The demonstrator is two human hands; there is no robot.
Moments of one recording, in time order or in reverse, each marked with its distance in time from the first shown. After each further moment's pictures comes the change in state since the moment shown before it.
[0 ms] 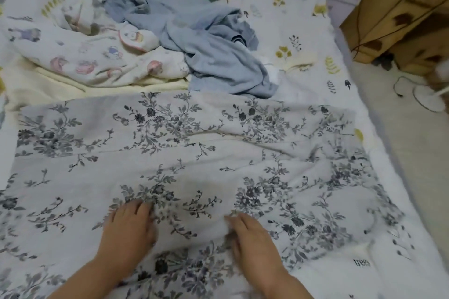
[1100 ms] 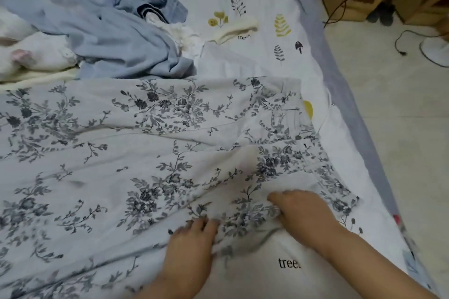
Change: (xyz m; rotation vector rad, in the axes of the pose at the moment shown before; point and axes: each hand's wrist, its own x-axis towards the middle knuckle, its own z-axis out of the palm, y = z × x) left_hand 0.014 0.330 0.058 0.027 -0.207 0.280; right_hand -0.017 0.292 -0.117 -0.318 -0.036 -0.048
